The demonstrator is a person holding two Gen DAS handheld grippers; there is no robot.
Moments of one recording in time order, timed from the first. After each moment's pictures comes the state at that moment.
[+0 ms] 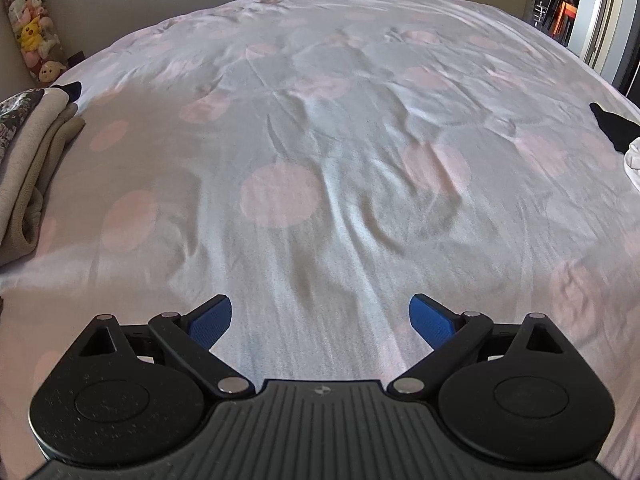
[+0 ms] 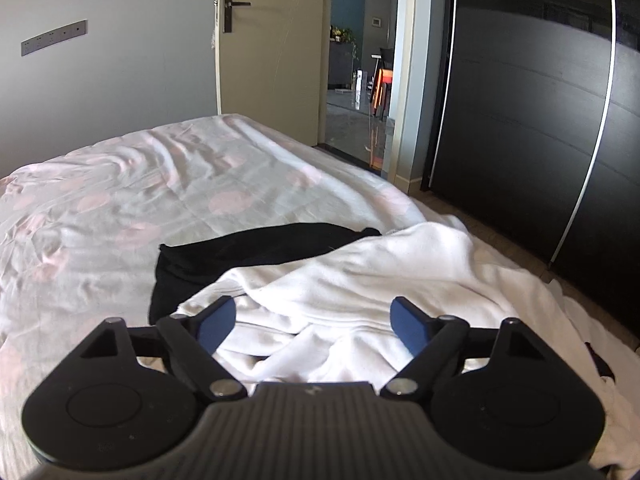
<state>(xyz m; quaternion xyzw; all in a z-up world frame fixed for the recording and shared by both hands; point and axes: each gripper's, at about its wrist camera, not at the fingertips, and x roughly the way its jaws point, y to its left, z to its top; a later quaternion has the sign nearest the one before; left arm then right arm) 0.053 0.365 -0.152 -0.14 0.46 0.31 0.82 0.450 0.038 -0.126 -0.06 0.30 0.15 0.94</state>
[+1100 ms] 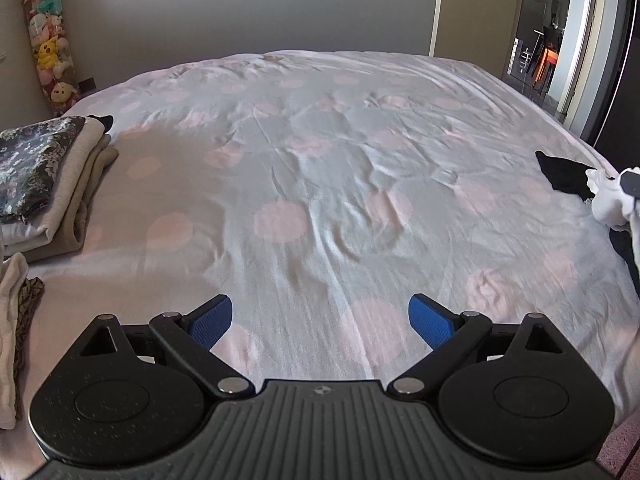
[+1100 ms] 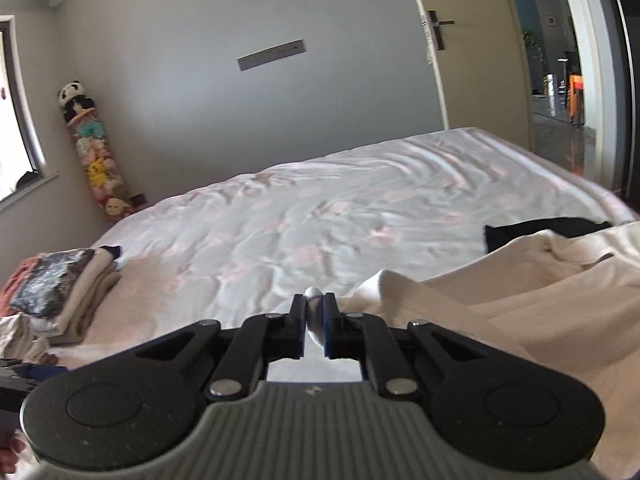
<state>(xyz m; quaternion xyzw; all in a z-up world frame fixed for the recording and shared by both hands) -0.028 0.306 -0.061 -0.14 0.38 0.31 0.86 0.174 0.104 -0.038 0.02 0.28 0.49 0.82</state>
